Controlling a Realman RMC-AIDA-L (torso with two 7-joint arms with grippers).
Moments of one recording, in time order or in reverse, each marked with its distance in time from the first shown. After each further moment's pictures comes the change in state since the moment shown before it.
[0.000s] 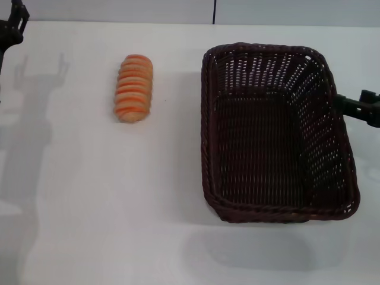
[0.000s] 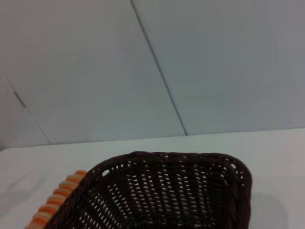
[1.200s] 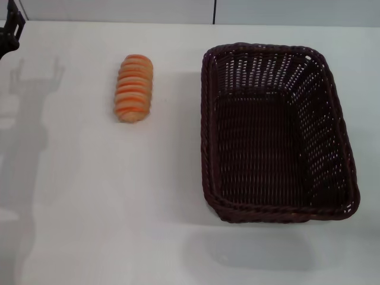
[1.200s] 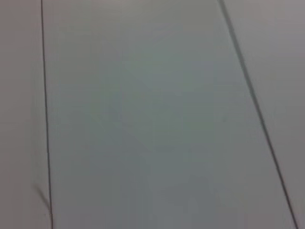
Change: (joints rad) left arm 0.022 -0.003 -0.001 0.001 0.005 0.013 0.001; right arm -0.134 -0.066 -0.281 0.404 1.667 -0.125 -1.551
